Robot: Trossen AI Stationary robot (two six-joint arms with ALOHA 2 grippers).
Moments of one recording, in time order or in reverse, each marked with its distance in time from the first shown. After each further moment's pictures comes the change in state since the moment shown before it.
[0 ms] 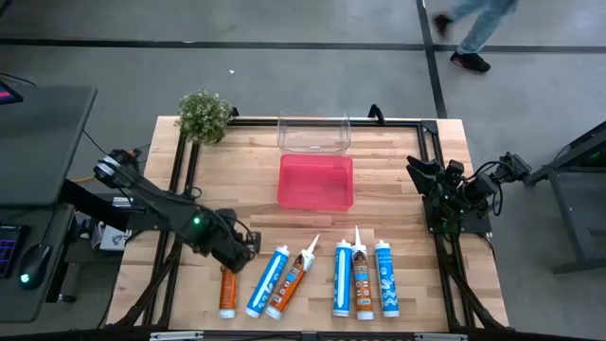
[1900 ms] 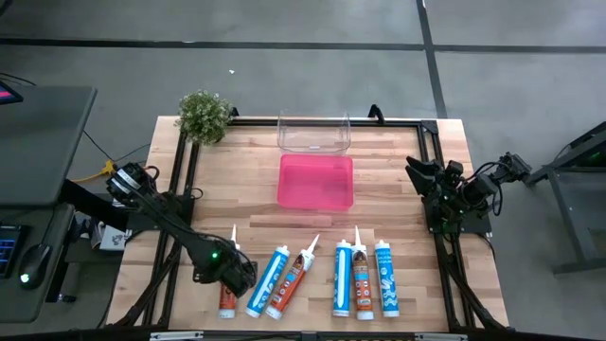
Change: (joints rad) left arm -0.109 0.176 -0.330 0.463 0.274 -0.180; right arm 0.000 0.000 0.000 -0.022 0.000 0.000
